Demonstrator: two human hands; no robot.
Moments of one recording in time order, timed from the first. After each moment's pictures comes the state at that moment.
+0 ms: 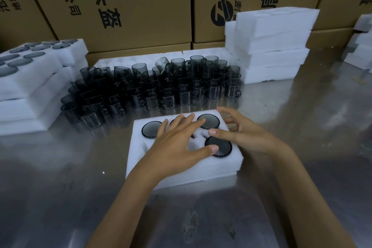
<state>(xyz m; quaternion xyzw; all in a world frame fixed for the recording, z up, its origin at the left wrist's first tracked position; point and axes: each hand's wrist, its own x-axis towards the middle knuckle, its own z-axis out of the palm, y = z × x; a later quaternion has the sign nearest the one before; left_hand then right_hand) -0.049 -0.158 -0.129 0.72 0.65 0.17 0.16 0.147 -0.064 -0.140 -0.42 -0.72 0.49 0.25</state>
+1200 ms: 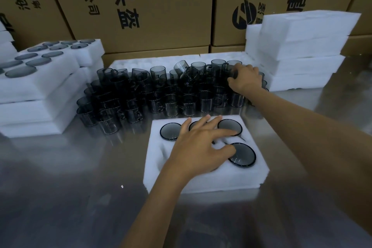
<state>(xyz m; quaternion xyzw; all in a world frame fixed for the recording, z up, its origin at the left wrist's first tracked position) -0.067 -0.123 -0.132 0.73 0.63 0.22 0.15 0.044 0.116 -0.100 -0.62 -0.74 0.06 0.24</state>
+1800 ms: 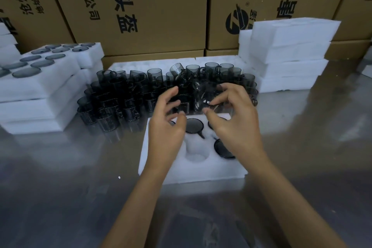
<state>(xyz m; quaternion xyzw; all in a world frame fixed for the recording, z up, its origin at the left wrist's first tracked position) -0.080 -0.148 -0.115 0.52 0.54 0.64 0.17 0.061 -0.090 -0.107 -0.34 -0.72 0.18 0.57</state>
